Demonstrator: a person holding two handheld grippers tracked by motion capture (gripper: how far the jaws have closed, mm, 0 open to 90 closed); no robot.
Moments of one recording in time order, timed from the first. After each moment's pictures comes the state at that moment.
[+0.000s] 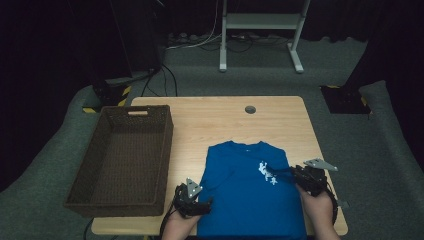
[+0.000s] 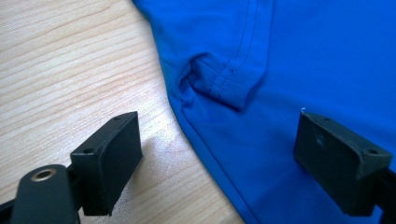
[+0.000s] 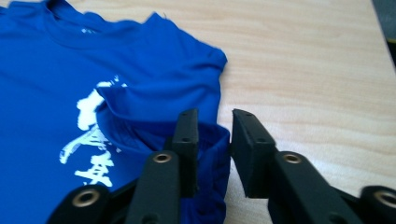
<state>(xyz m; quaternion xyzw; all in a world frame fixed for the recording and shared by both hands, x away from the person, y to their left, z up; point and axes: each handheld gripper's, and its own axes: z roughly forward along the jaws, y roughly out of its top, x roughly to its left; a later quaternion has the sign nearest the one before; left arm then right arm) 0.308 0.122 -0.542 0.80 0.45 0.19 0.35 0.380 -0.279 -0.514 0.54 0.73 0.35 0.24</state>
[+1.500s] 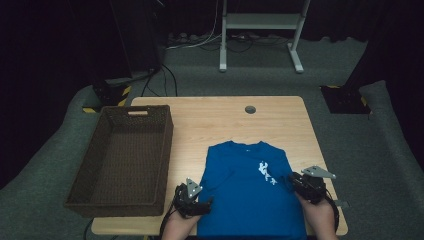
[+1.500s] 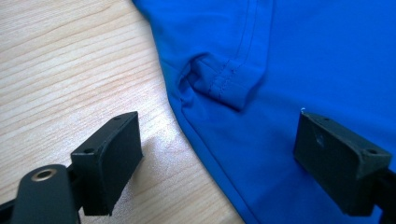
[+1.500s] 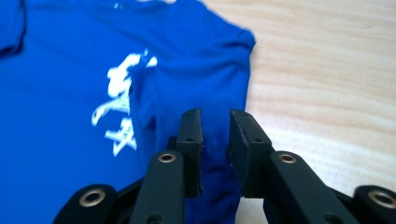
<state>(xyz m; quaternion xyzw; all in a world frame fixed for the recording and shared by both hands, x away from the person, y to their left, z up) 0.308 0.122 -0.542 0.80 0.45 0.19 0.35 0.356 -0.275 -0.521 0.50 0.76 0.36 0.23</state>
